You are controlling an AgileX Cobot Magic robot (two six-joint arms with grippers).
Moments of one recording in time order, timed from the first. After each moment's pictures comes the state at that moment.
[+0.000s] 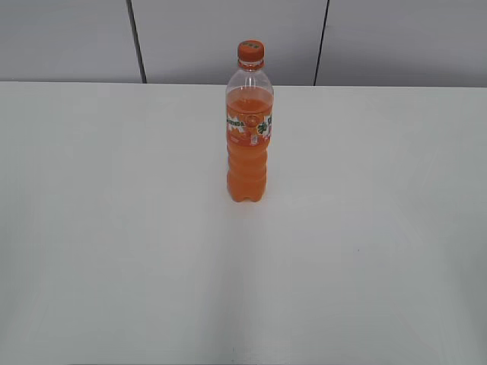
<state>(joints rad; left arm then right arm) -0.02 -0.01 -0.57 0.02 1.04 0.10 0.08 -0.01 -0.44 0.00 1.01 -0.10</state>
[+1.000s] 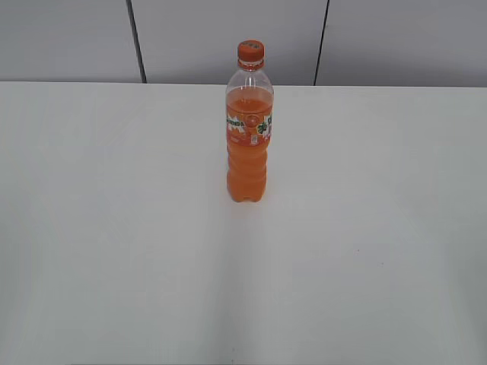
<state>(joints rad) -0.02 0.05 -0.57 0.02 1.03 0.10 0.08 -0.01 -0.44 0.00 1.01 -0.10</state>
